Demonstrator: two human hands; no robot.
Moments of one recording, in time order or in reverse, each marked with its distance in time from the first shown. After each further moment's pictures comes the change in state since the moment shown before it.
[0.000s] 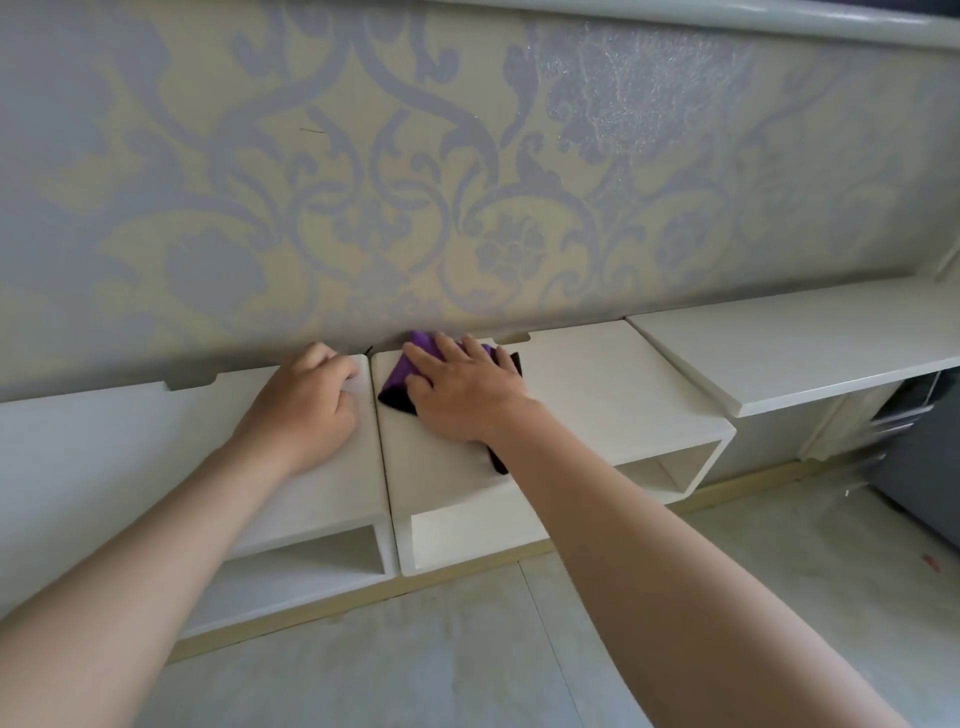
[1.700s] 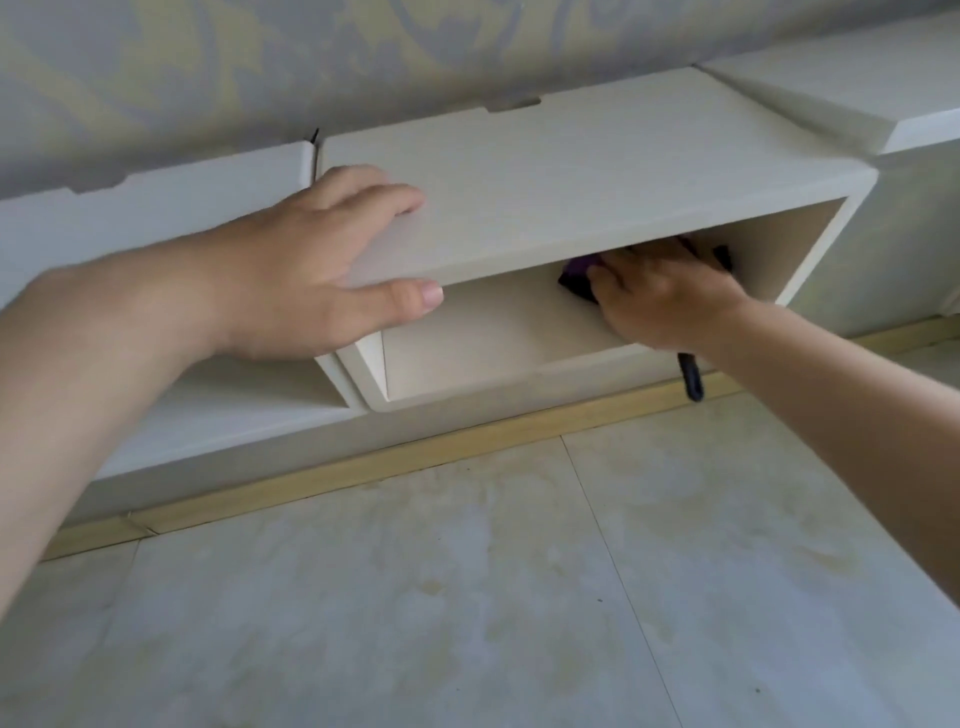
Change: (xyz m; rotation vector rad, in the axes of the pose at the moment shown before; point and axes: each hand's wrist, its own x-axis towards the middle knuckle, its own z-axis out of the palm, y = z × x) left_hand -0.062 0.074 0.011 0.176 -0.309 0.211; right_hand -0.069 0.175 0.104 -0.046 0.180 0.051
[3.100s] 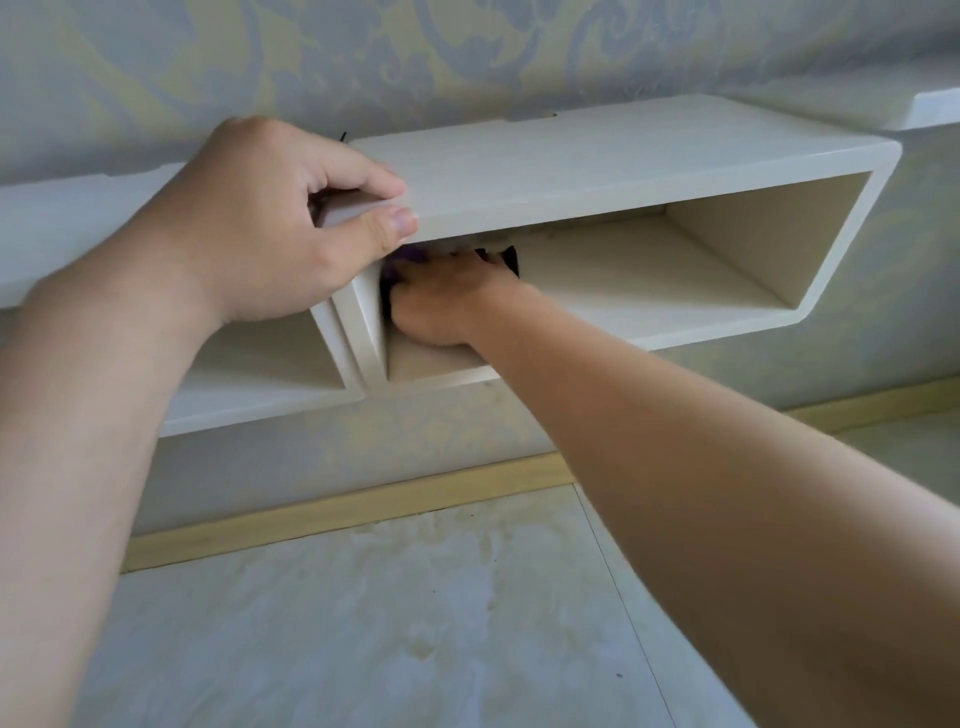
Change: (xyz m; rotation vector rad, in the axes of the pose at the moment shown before) left_hand -0.022 -0.002 0.030 -0.223 0.602 0.061; right_hand 0.059 -0.168 0.023 0.066 -0.126 -0.196
